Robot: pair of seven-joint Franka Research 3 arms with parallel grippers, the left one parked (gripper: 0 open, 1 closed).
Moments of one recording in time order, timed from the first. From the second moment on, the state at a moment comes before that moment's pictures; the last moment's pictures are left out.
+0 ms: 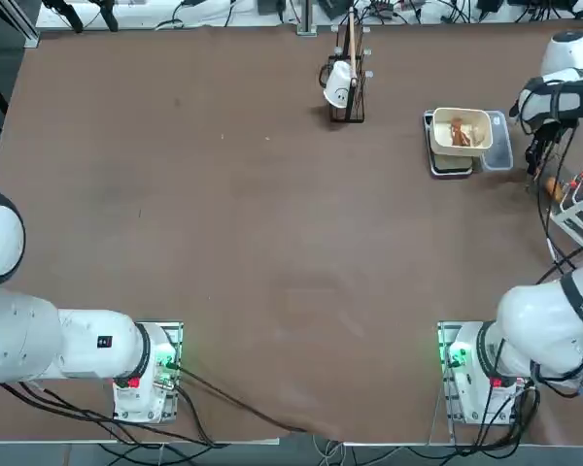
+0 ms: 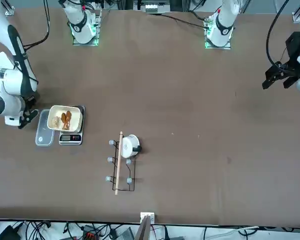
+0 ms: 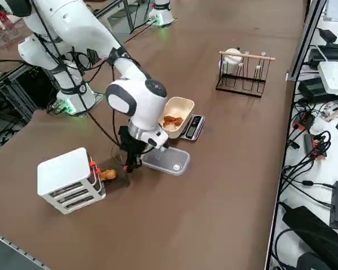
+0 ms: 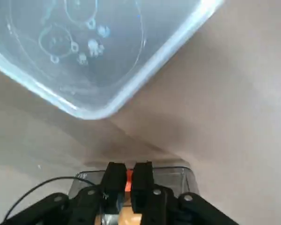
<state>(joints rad) -0.42 0.50 0.07 -1.96 -0.54 2.17 -0.70</state>
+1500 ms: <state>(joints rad) -0.43 0.42 0.06 -1.89 -0.50 1.98 -0.73</state>
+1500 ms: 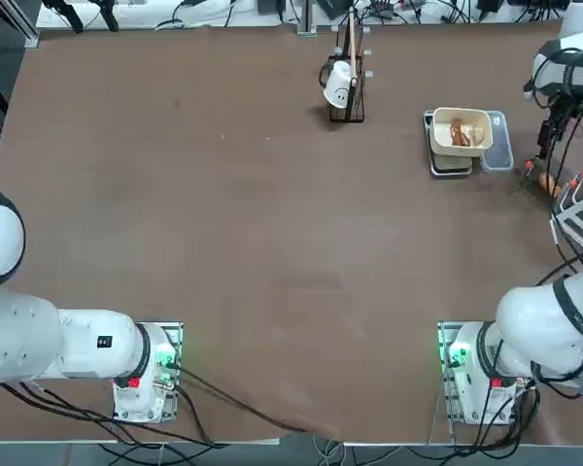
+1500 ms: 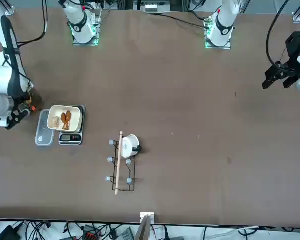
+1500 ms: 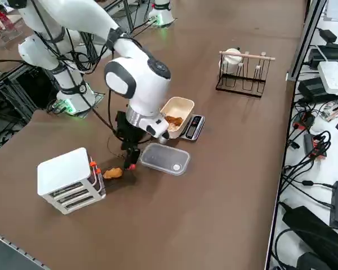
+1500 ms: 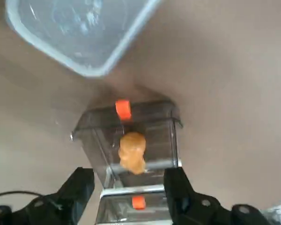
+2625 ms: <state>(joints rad) -0.56 0.47 0.06 -2.06 -0.50 2.29 -0.74</state>
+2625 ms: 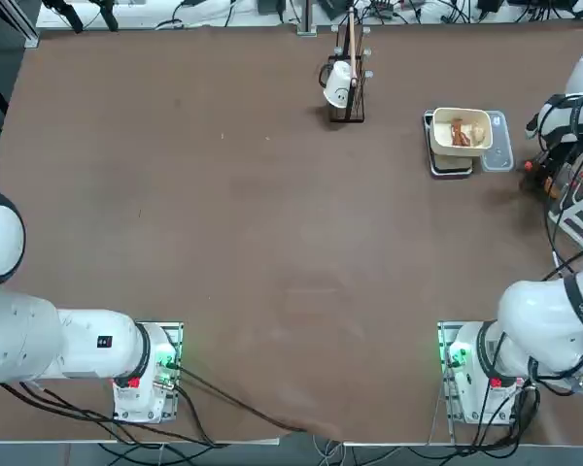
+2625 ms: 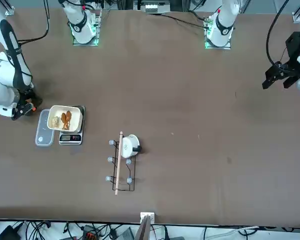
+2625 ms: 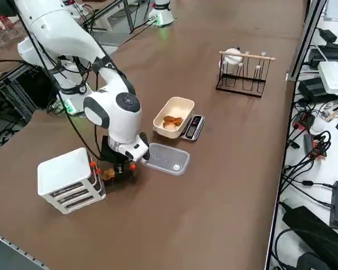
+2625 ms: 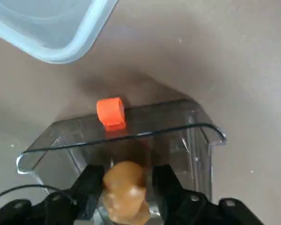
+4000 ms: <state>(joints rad) -0.25 0.36 0.09 -1.85 -0.14 1.91 -0.40</state>
